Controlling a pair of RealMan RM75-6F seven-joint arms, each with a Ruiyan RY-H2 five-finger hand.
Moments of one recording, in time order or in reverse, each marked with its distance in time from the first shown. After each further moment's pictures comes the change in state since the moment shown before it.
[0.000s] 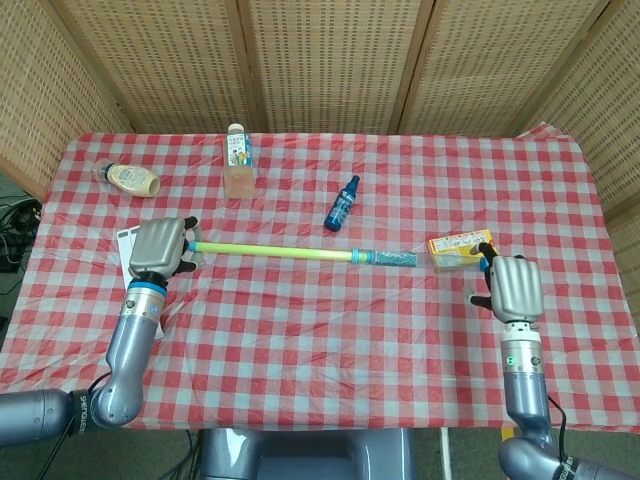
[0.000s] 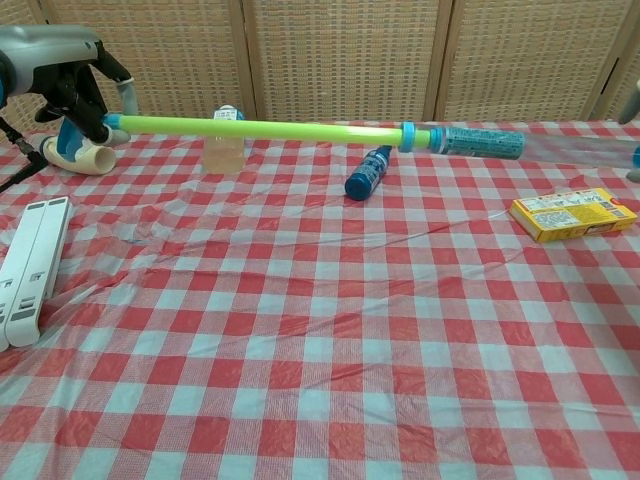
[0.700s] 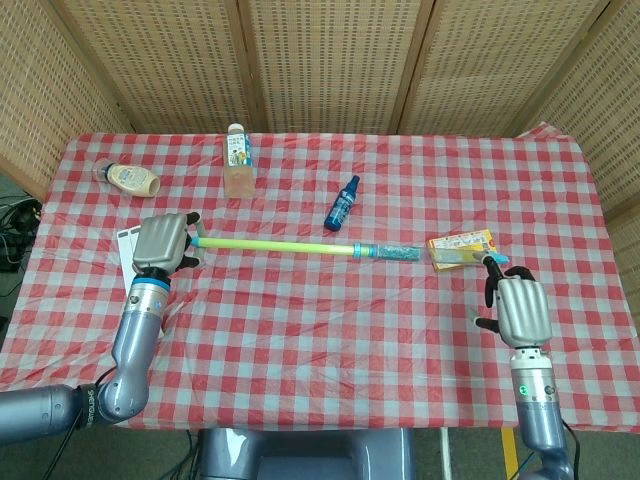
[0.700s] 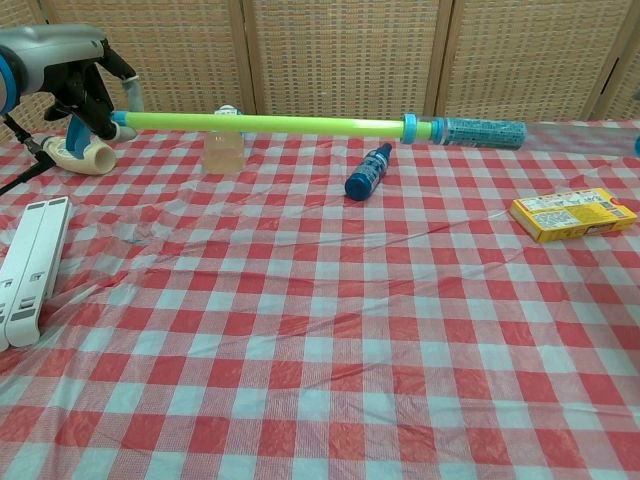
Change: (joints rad) left arm 0.010 -0.032 -0.032 0.047 0.007 -0.020 0.002; right arm -0.095 0.033 -0.072 -0.020 -0.214 0.044 0.123
